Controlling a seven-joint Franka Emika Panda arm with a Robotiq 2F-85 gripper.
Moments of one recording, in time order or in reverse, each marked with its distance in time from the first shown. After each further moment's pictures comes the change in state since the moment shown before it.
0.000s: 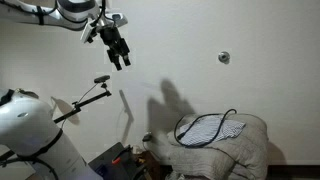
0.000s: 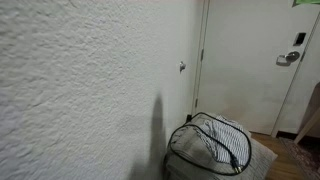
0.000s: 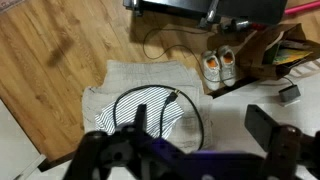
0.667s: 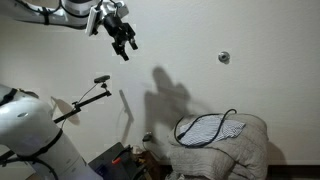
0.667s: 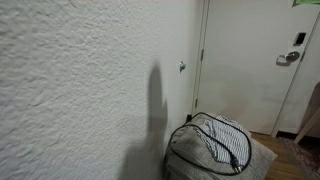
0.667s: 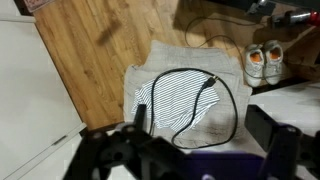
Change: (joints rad) arm 0.000 0.082 0.040 0.126 -0.197 0.015 -0.009
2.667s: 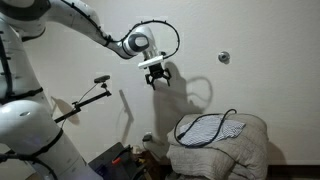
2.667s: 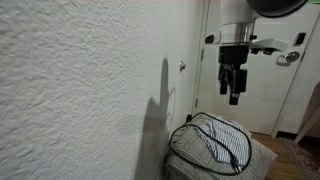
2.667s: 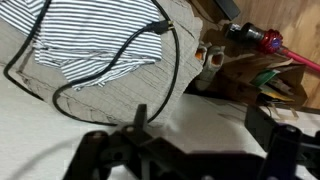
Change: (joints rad) arm 0.029 0.684 0.056 0.161 0.244 0.451 -0.515
